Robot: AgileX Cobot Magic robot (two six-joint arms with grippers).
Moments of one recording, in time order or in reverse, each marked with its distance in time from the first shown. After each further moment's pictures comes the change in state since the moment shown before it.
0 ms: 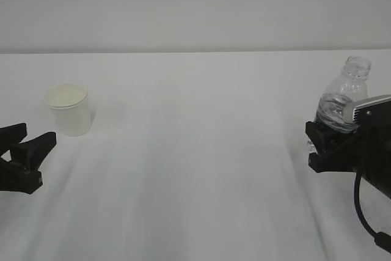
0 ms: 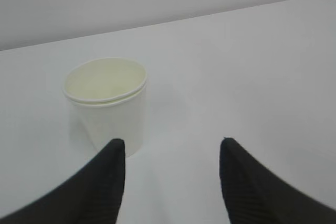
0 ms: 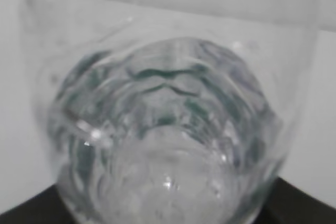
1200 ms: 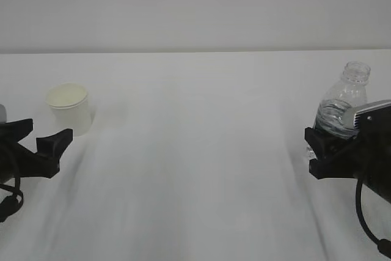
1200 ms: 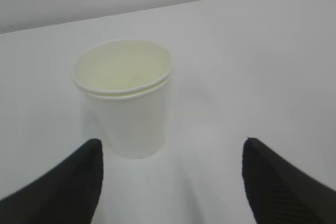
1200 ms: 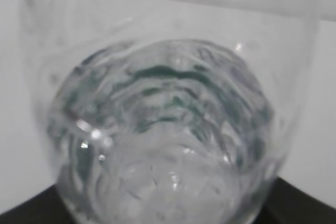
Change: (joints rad) left arm 0.000 0.179 -0.125 -0.084 -0.002 0.034; right arm 0.000 0.000 0.019 -0.023 0.000 0.017
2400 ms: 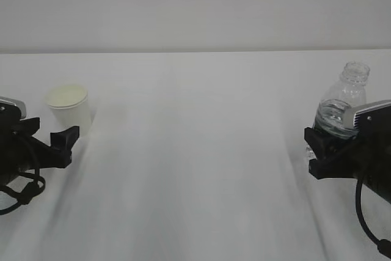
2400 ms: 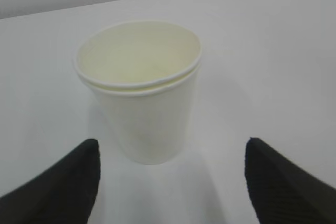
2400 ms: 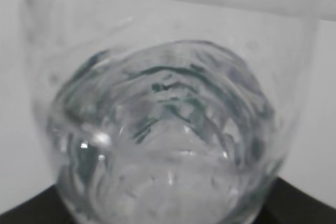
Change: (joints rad) left arm 0.000 0.156 -0.123 -0.047 0.000 0.026; right arm 0.000 0.000 0.000 -0.004 0.000 0.001
